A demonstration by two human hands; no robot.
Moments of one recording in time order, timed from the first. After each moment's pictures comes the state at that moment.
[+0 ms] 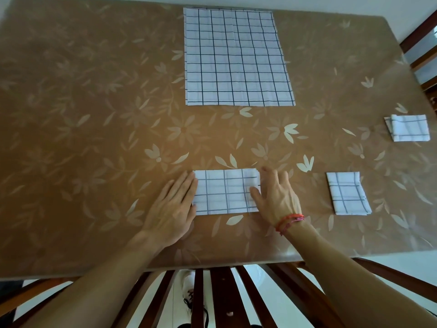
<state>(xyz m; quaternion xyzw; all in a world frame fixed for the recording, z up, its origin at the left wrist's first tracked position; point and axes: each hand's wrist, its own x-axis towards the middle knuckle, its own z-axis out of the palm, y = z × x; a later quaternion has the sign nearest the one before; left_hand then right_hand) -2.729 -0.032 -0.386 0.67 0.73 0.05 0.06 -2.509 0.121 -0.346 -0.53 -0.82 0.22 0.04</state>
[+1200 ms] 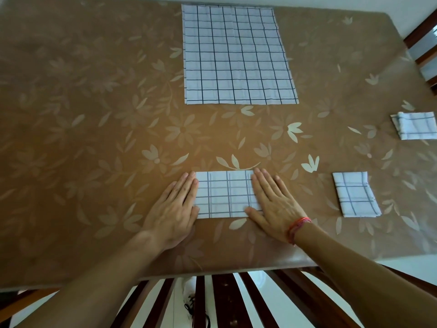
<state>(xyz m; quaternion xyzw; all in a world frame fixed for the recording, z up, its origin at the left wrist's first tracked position) -2.732 -0.027 -0.398 0.68 0.73 0.01 0.07 -2.489 0.126 -0.382 -0.32 -0.93 0.07 -0.14</state>
